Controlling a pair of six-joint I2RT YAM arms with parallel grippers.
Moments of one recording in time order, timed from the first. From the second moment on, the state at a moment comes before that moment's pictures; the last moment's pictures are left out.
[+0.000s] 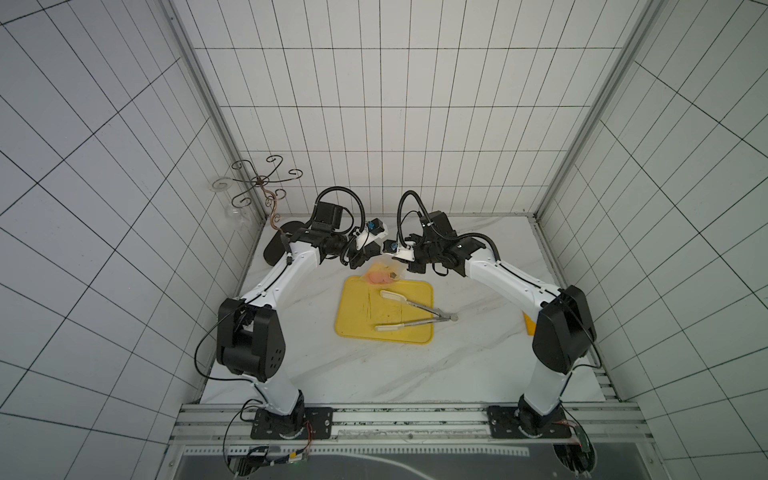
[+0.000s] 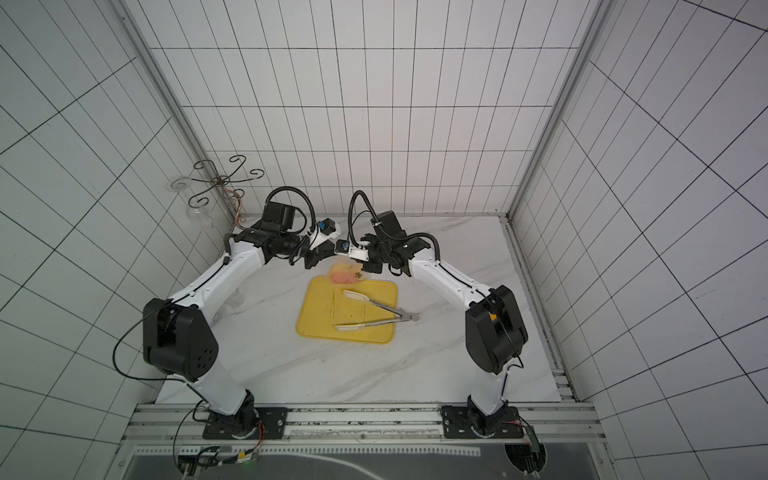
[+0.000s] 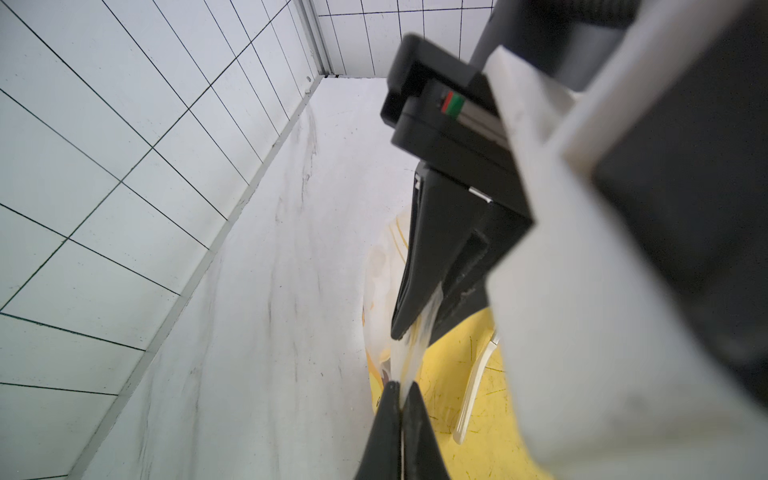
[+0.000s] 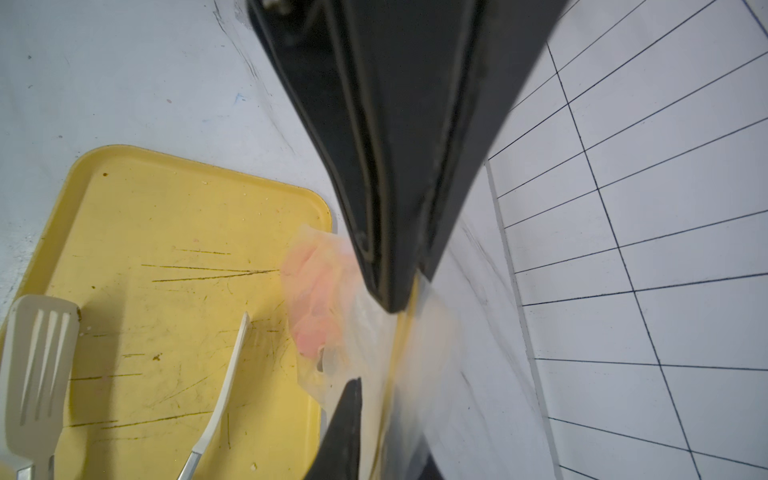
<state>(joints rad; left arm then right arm) -0.25 1.68 1.47 -0.62 0.83 0.85 0.61 1.80 1.53 -0.41 -0.34 -0.92</state>
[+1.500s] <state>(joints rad) -0.20 1.68 1.47 -0.55 0.91 0.75 0.48 1.75 1.45 -0.45 -0.29 -0.89</state>
